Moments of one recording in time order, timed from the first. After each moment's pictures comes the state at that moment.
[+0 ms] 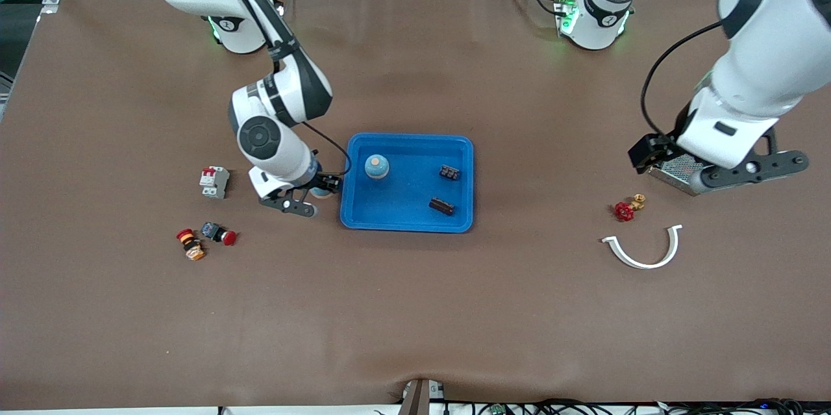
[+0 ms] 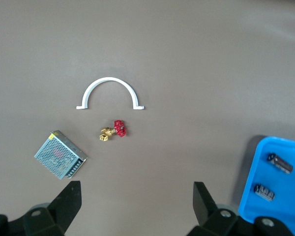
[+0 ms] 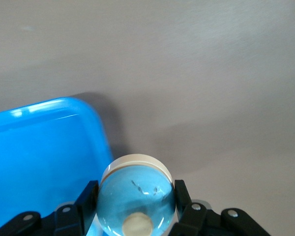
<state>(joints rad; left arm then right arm) -0.03 0.17 -0.22 -1.43 0.12 1.61 -0.39 0.55 0.44 -0.05 -1.89 0.14 2.27 0.72</state>
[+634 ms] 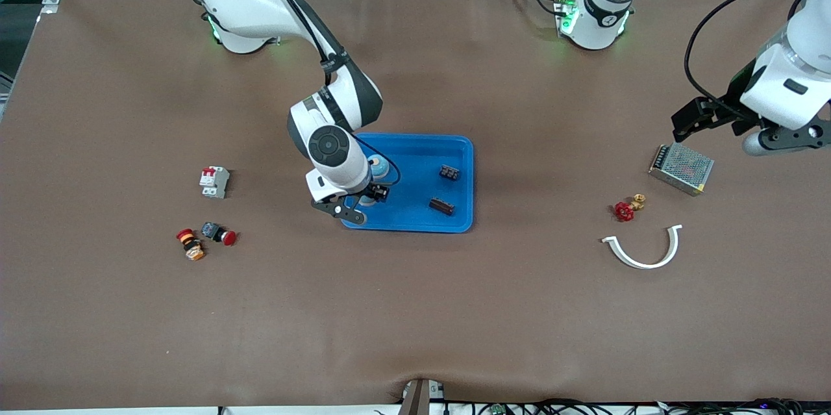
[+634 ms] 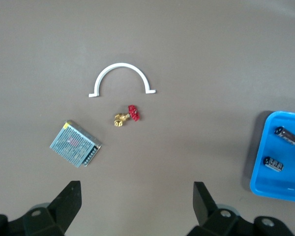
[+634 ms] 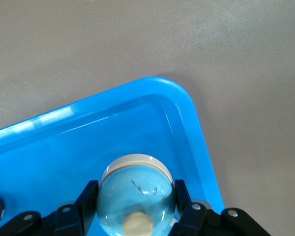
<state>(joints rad) -0.04 0.04 -0.12 -1.53 0.05 1.56 -0.25 0.65 0.65 -0.05 -1.67 0.14 2.27 0.89</state>
